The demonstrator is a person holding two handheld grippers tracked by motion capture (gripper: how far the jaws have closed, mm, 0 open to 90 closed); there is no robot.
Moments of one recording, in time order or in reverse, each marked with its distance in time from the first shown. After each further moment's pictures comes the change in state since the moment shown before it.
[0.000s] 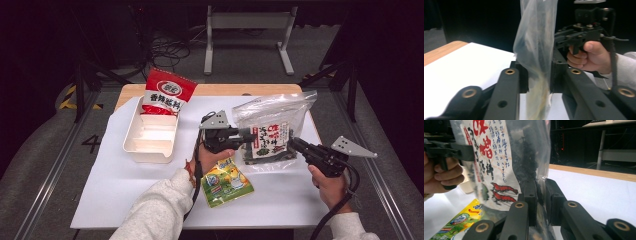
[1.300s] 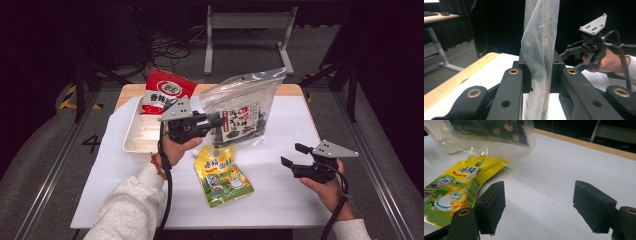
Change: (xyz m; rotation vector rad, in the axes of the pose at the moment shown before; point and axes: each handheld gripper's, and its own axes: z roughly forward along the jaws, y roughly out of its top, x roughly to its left) left arm 0.006 0.031 -0.096 -0.028 0.162 0.094; right arm 0.018 -0.007 0.011 0.265 -0.071 -0.121
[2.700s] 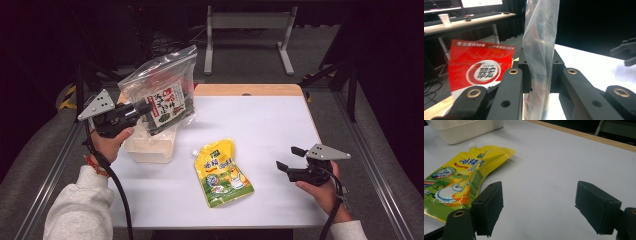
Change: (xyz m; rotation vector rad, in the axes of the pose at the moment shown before) left arm 0.055 -0.025 -0.145 0.009 0.344 -0.021; right arm 0.009 -0.006 0.009 0.044 0.013 -0.018
